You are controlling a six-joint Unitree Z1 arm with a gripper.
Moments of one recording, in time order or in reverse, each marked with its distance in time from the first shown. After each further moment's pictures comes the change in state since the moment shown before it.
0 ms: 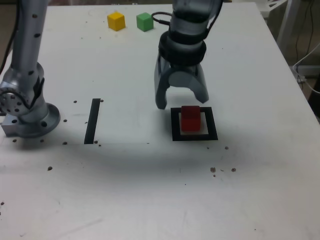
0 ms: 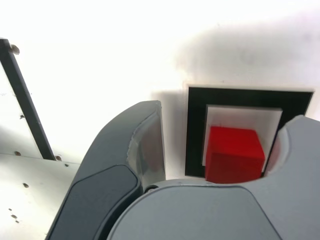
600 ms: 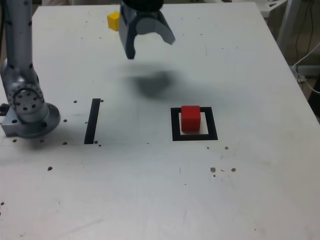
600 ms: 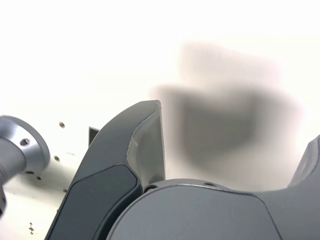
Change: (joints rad) arm 0.510 -0.131 0.038 0.054 0.086 0.234
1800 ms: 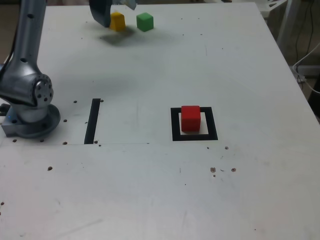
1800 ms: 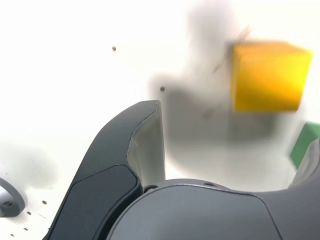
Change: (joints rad) arm 0.646 0.385 -0.531 0.145 0.012 0.214
